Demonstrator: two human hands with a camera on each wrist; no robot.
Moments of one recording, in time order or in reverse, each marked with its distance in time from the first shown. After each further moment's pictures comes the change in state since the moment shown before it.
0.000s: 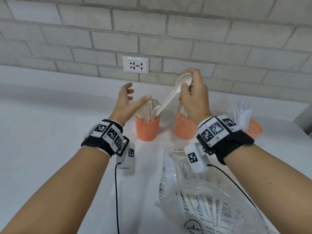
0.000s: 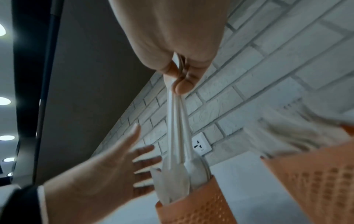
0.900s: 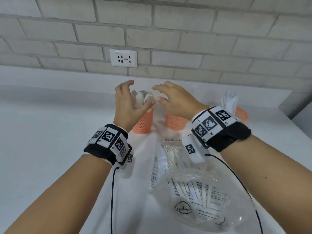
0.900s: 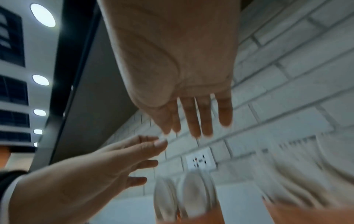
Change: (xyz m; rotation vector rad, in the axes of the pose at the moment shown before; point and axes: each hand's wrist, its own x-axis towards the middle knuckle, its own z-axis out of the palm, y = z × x) left_hand -0.027 -0.006 0.034 0.299 0.108 0.325; right_hand -0.016 -0.015 -0.017 -0.566 -0.658 -0.087
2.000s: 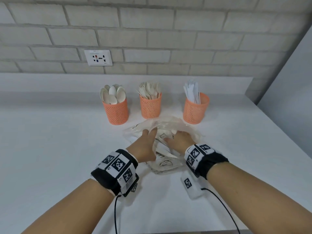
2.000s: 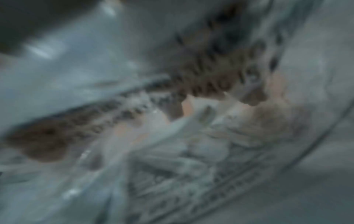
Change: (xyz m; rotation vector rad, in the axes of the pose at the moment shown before) left_hand -0.135 0.082 0.062 0.388 -0.969 -0.136; right_hand -0.157 0.066 0.064 0.111 -0.274 0.745
